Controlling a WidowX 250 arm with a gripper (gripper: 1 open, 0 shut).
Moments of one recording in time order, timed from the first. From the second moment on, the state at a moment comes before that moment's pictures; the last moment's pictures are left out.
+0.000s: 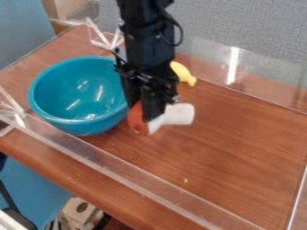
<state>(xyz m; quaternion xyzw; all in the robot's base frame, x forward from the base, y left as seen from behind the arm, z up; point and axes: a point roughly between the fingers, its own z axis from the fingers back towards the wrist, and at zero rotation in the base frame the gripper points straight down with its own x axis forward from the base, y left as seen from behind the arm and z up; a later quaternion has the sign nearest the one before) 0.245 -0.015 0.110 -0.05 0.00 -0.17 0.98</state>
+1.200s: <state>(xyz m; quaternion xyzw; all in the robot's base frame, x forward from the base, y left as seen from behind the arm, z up) 0.264 0.010 0.118 -0.07 0.02 -0.18 0.98</state>
